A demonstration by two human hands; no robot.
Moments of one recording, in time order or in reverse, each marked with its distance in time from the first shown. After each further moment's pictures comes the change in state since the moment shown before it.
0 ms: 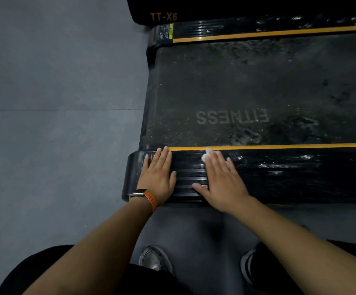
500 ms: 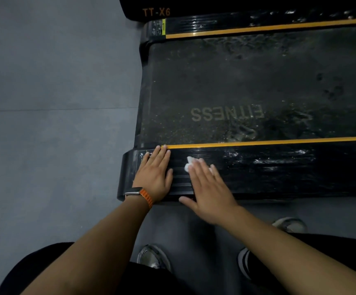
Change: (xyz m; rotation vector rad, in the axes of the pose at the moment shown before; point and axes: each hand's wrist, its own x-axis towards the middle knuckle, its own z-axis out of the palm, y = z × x) left_hand 0.003 -0.002 0.001 -0.023 0.057 0.080; right_hand -0.017 -0.025 0.022 -0.032 0.029 -0.107
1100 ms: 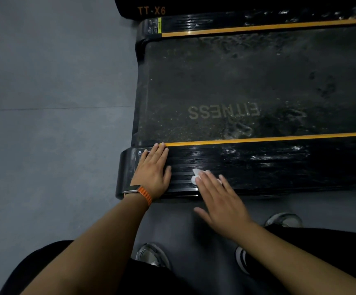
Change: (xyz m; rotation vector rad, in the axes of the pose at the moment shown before) left_hand 0.001 0.000 -0.002 -0.076 0.000 -0.013; right_hand -0.050 0.014 0.027 -0.214 0.231 -0.061
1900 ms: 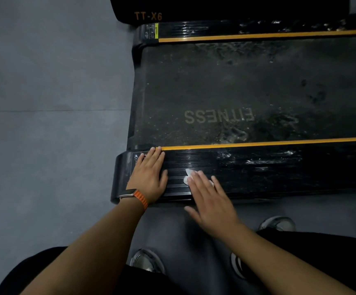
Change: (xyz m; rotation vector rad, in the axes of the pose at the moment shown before) left_hand 0.001 -0.002 0.003 0.001 0.023 0.019; right_hand 0.014 -0.009 0.011 0.013 0.059 0.066
